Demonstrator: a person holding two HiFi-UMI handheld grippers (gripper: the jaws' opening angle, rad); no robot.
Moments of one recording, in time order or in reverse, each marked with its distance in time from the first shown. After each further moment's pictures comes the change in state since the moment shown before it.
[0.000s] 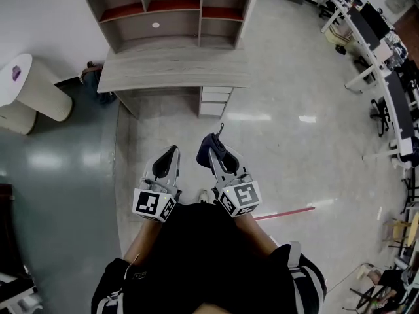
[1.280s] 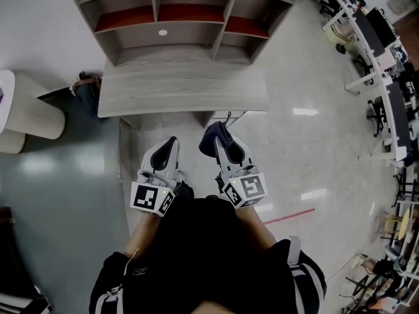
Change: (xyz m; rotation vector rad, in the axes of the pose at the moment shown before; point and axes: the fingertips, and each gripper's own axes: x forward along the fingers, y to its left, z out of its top) left arm 0.135 0.244 0.031 -0.045 -0.005 -0.057; right arm 0.270 -0.025 0.025 -0.003 -0.002 -0.094
